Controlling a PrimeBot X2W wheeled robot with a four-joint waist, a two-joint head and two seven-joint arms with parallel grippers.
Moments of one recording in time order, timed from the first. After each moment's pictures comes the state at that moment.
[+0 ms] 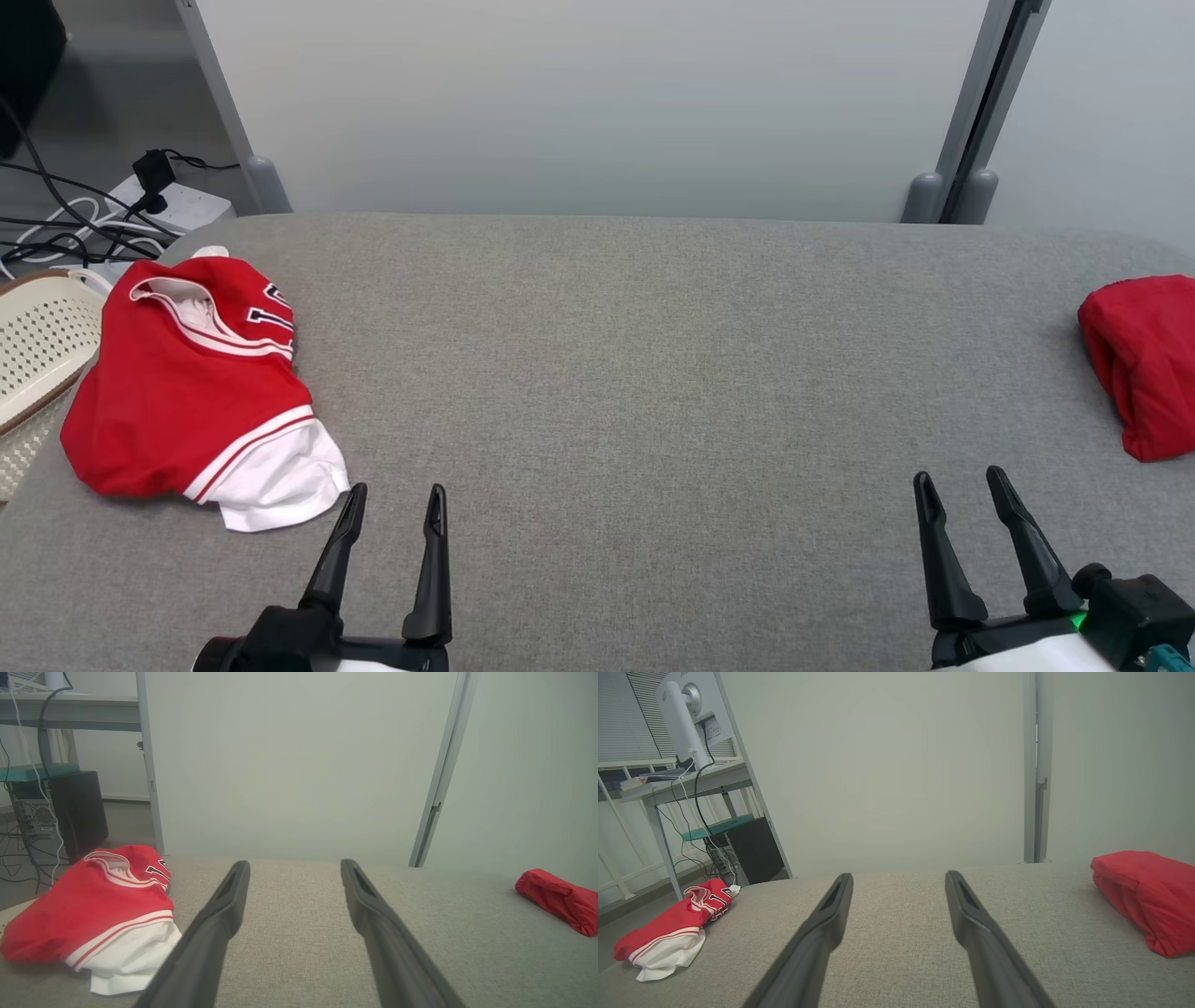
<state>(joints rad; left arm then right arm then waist) 0.11 0.05 -0.21 0.00 -0.22 0.10 -0.26 0.08 -0.04 0.08 0.05 0.26 0.13 -0.26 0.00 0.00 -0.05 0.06</state>
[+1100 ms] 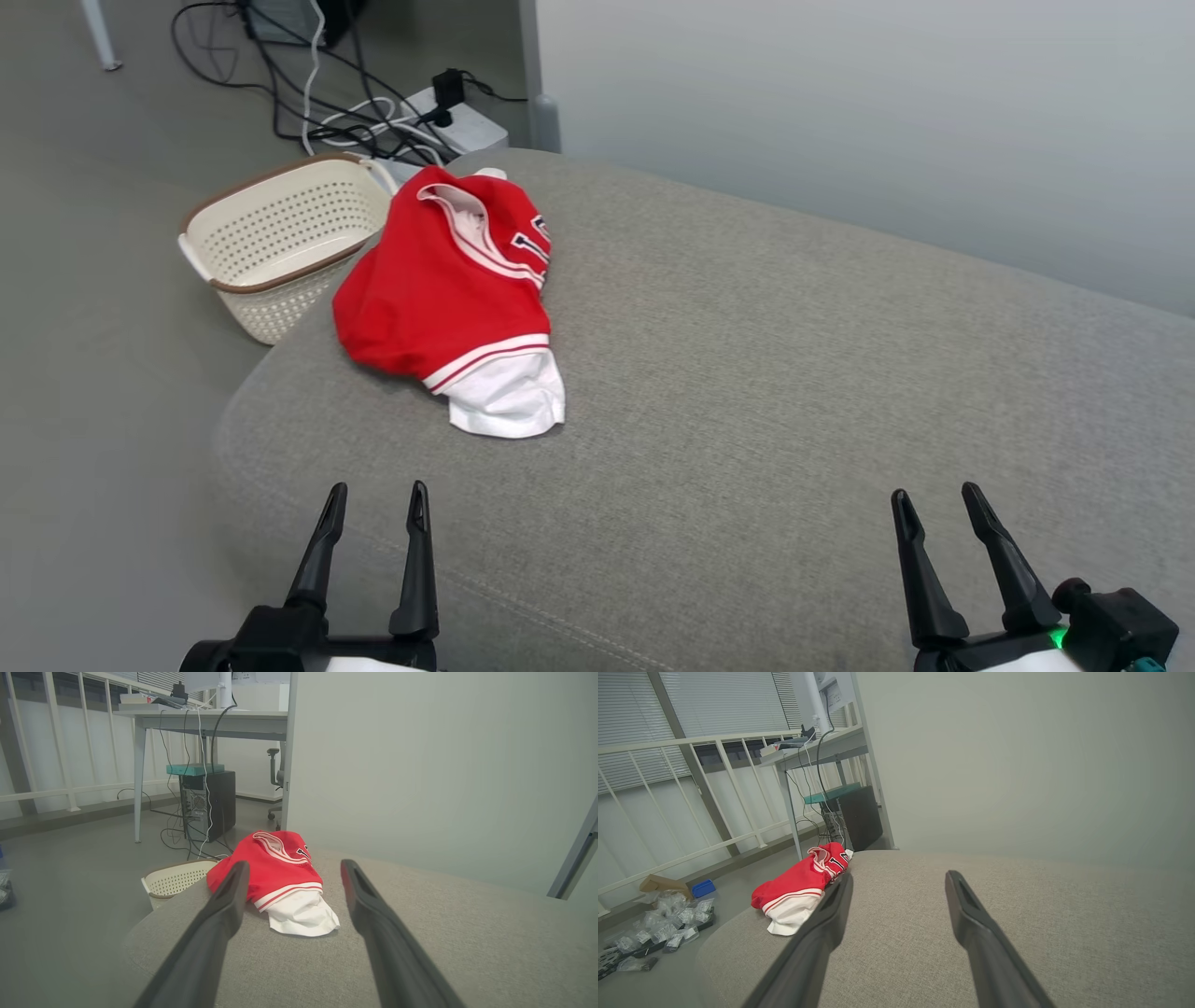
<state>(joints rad) 0.11 0.05 -0.20 0.00 -0.21 0.14 -0.26 0.10 -0.04 0.12 0.04 0.29 0.13 -0.26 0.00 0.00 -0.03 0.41</state>
